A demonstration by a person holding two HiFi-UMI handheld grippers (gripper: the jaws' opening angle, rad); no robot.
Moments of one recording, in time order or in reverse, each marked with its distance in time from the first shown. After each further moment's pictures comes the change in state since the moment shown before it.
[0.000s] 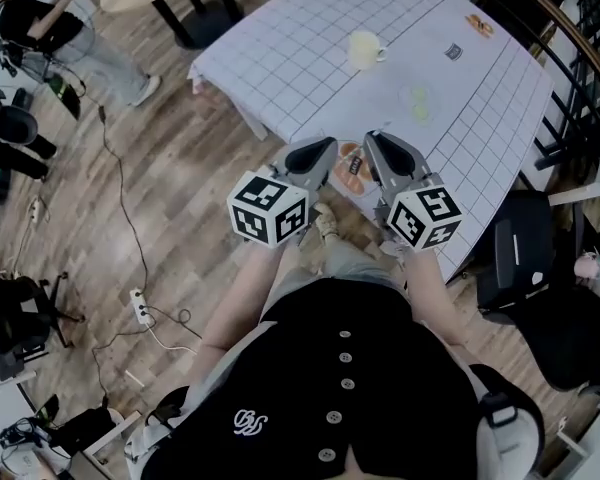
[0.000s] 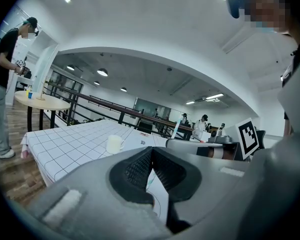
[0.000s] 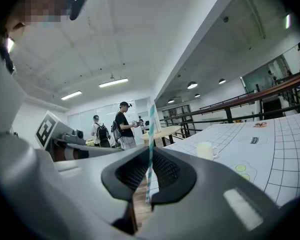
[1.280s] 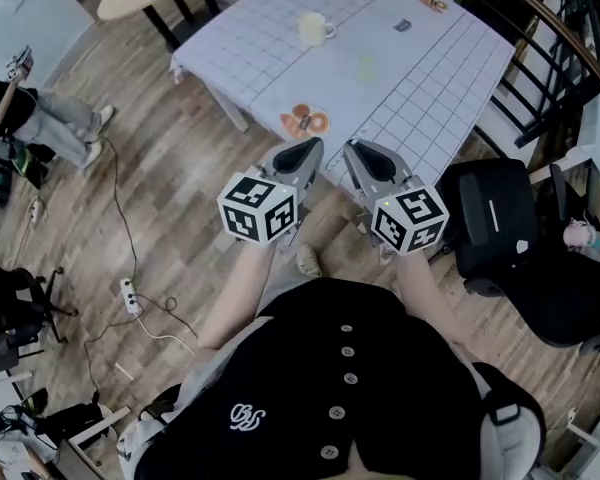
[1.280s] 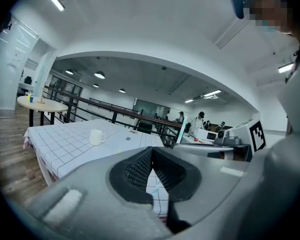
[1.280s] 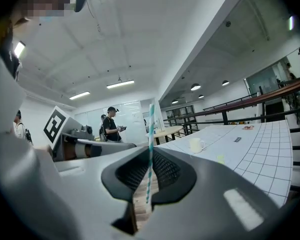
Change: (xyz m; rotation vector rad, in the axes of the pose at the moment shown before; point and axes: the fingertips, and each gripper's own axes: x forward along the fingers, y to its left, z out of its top) left arm -0.025 -0.168 -0.042 0.037 -0.004 0.025; right arm -0.182 0.030 -0.014 -0.030 0.004 0.044
